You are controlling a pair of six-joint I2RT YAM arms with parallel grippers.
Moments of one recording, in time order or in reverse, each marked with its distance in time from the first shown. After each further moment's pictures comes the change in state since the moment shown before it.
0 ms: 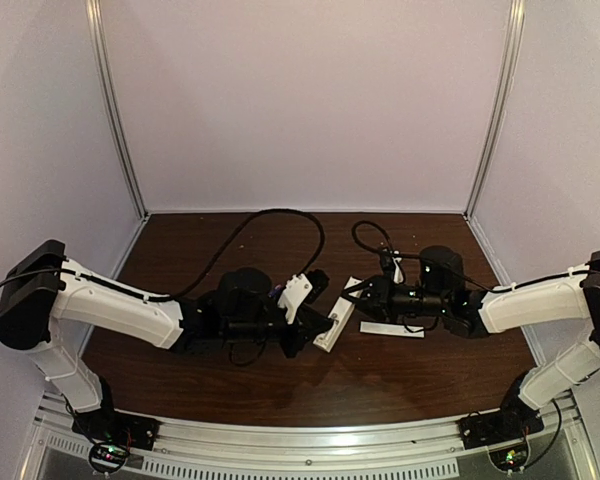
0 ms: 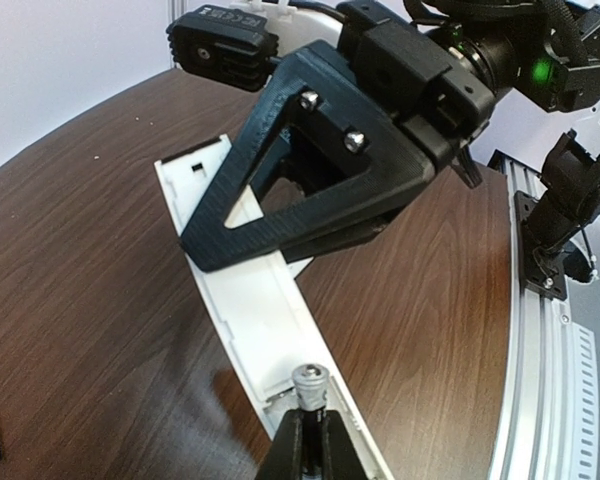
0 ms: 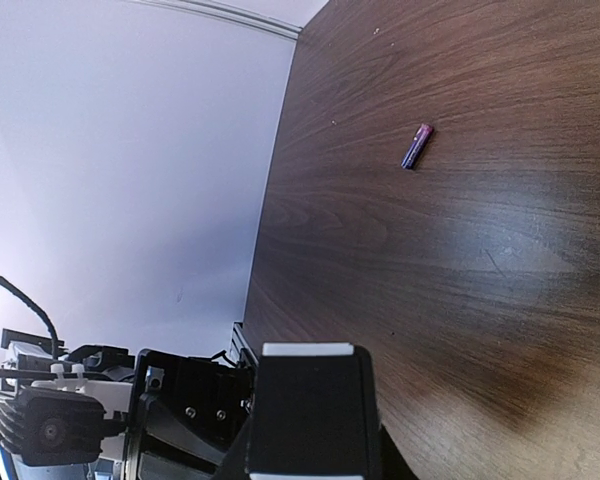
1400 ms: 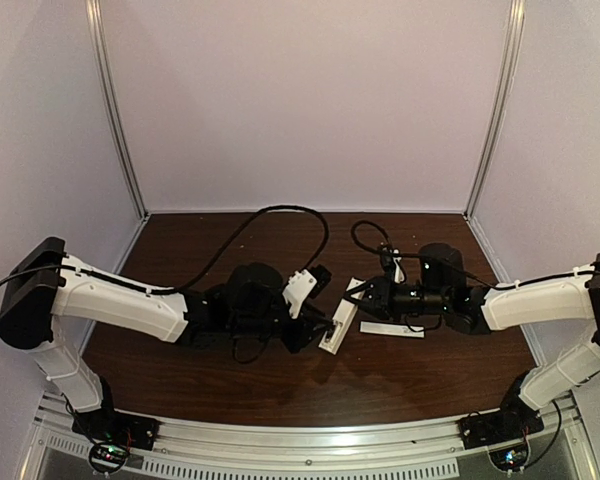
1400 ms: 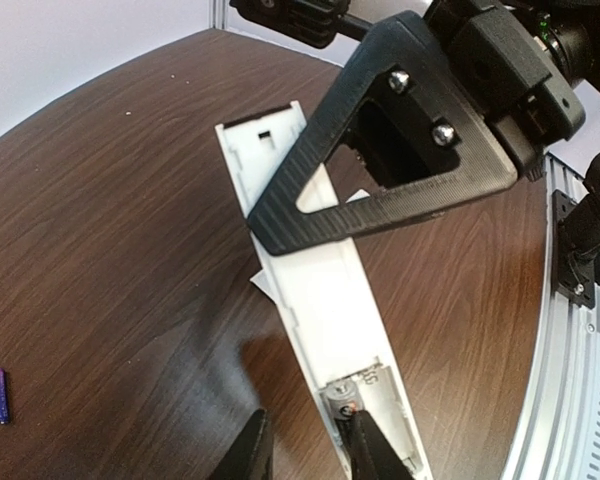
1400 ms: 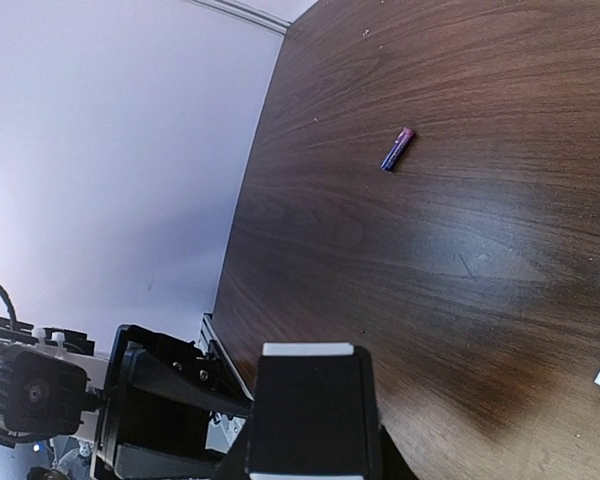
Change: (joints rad) left arm -0.003 0.018 0.081 -0.161 -0.076 -0.058; right arm -0.013 -0.021 0.021 -0.100 0.004 -0.112
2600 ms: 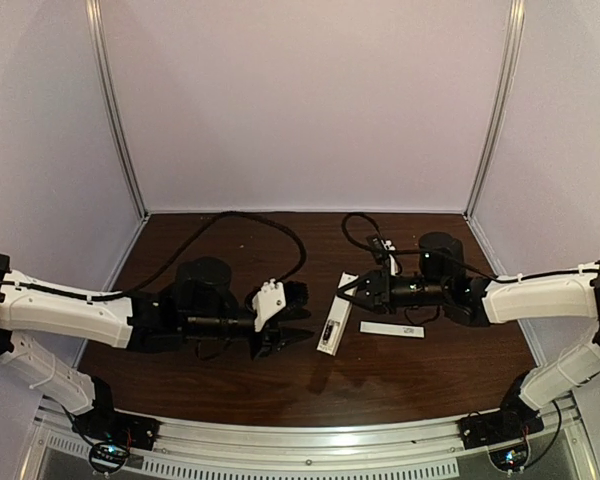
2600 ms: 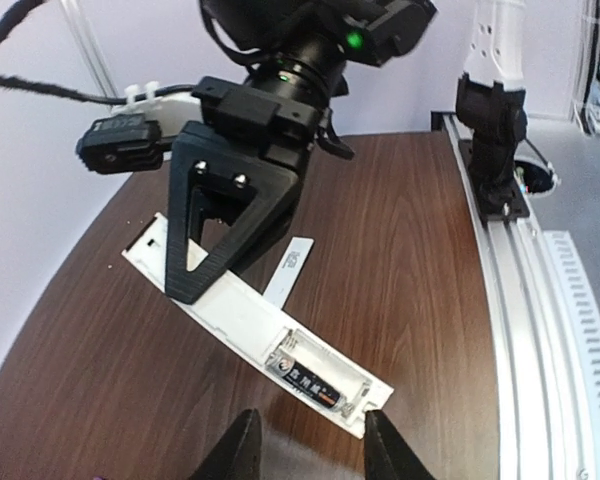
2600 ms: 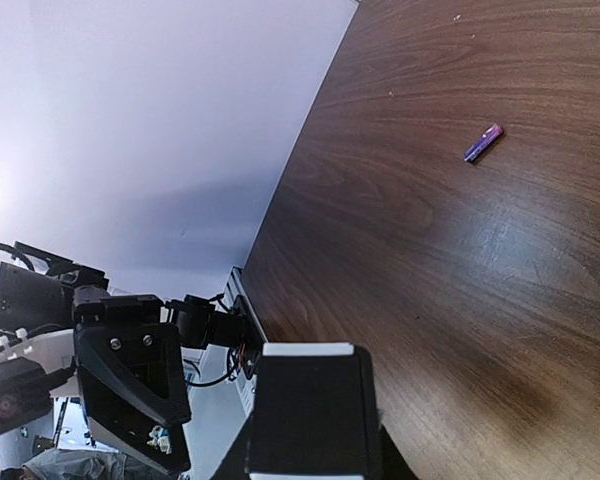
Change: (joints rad) left arm -0.002 -0.304 -0.167 0.026 0.176 0.406; right arm 0.001 -0.012 0.060 -0.019 -0.148 -0.108
